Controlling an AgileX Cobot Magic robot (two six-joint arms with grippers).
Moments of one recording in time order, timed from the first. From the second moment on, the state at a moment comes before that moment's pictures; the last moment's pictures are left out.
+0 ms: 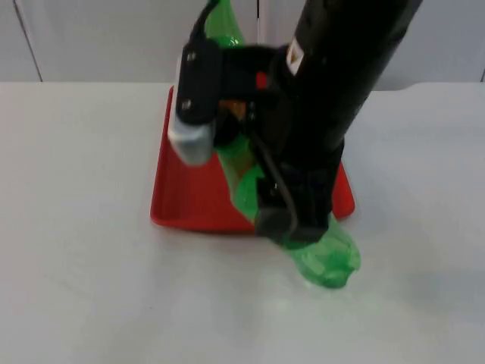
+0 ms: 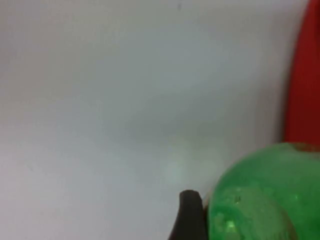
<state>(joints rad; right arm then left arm) 0.87 1.88 -1.42 -0.02 0.84 -0.76 -0.47 0.00 -0.50 0.05 1.07 -0.03</state>
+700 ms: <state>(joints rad) 0.50 1.73 -1.42 0.31 0.40 -0.71 -0.47 0.00 -0.50 0.05 1.07 -0.03</state>
